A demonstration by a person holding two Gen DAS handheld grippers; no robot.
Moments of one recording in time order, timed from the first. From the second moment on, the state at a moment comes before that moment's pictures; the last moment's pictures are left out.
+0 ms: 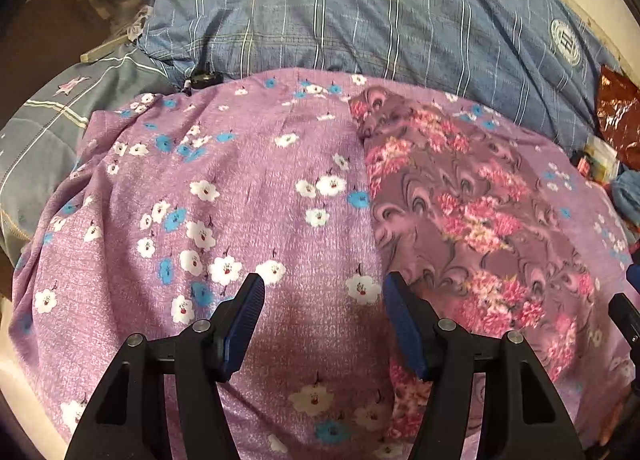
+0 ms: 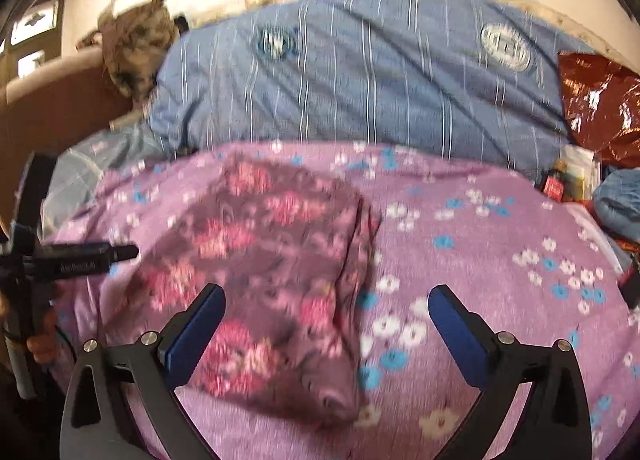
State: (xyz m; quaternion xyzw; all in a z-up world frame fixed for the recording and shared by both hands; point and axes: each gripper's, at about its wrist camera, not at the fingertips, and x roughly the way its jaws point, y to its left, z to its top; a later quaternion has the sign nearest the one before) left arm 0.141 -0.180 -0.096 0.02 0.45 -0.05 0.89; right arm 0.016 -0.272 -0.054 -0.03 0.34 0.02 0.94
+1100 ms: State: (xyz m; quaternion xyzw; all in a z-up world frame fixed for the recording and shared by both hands) left arm 0.149 -0.183 -0.110 0.06 0.45 -0.04 0.89; right arm 0.022 -0.281 -0.065 -0.07 0.36 -0.04 0.93
